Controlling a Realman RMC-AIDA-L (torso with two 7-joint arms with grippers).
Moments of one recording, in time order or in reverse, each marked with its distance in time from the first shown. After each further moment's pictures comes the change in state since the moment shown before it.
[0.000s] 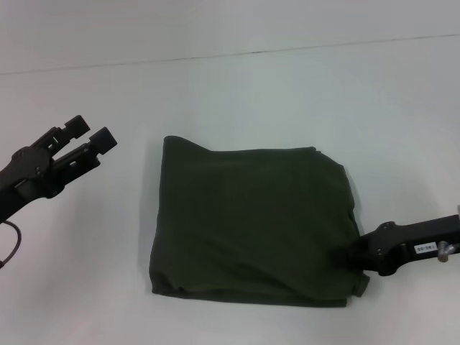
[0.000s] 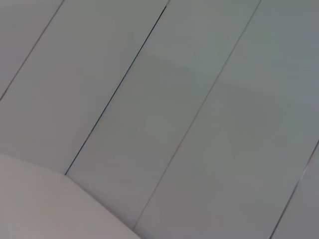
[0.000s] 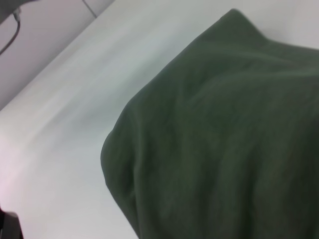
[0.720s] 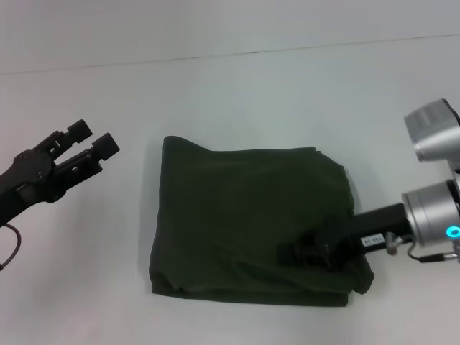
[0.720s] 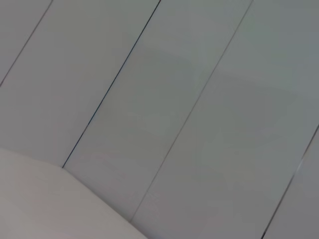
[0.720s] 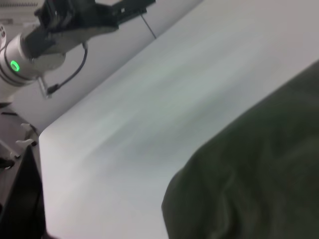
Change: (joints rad) left arm 0.000 0.000 0.001 0.017 0.023 0.007 -0.008; right arm 0.076 0.031 -0.203 0.020 0.196 0.023 -0.010
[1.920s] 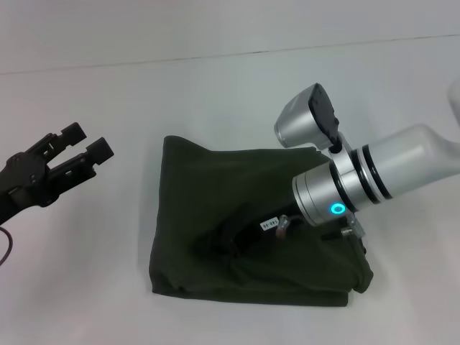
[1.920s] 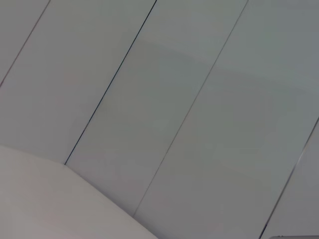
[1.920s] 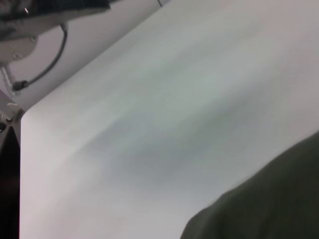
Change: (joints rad) left arm 0.013 0.004 0.005 0.035 0.008 0.013 -0.009; right arm 0.299 0.115 -0.013 0.195 -0.081 0.238 0.060
